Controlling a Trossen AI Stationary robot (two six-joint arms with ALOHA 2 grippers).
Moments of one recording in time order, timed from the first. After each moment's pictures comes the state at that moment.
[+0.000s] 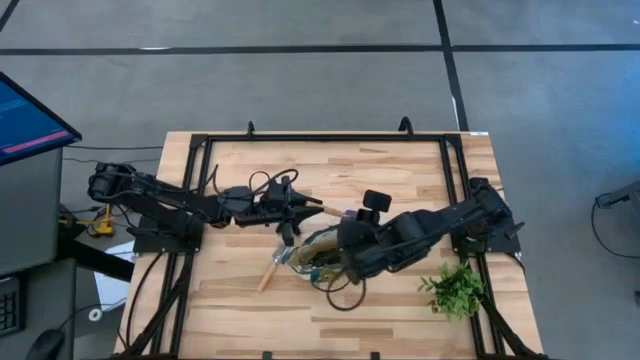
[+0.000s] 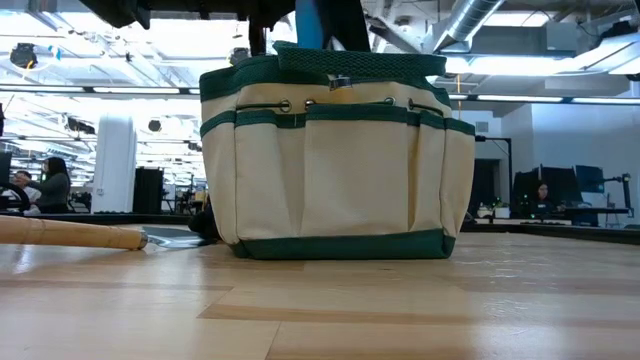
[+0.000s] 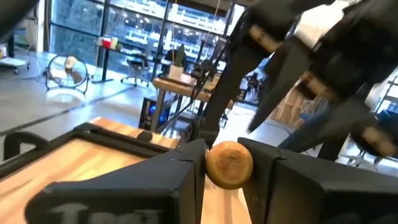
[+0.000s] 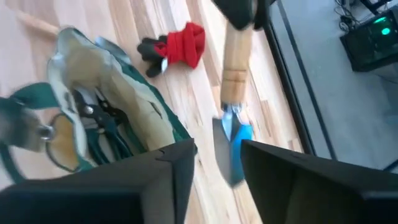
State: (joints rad) left arm -0.12 1.37 0.70 0.78 -0.25 -0.24; right arm 0.44 1.92 2.15 -1.54 0.70 0.51
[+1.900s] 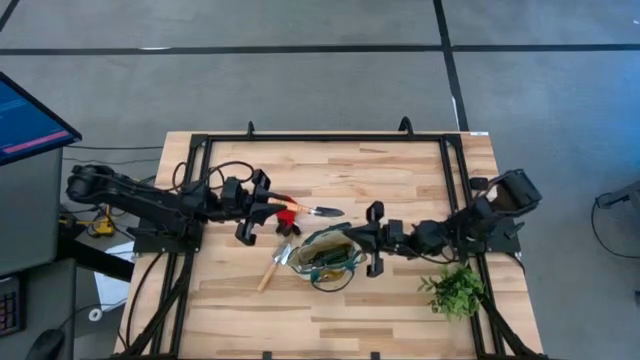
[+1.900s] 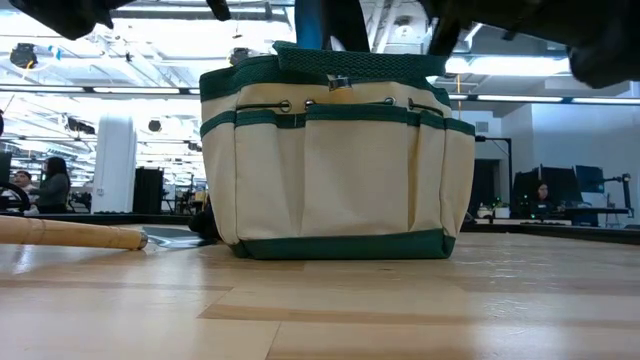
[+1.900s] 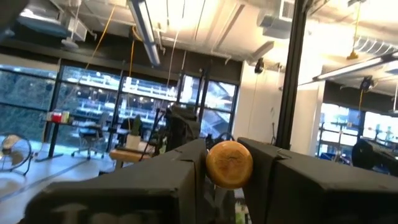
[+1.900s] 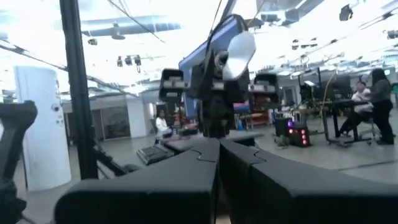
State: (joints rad) left arm -0.12 1.12 0.47 1.09 -0.08 -0.15; right arm 0.38 1.66 0.53 1.54 0.46 -0.03
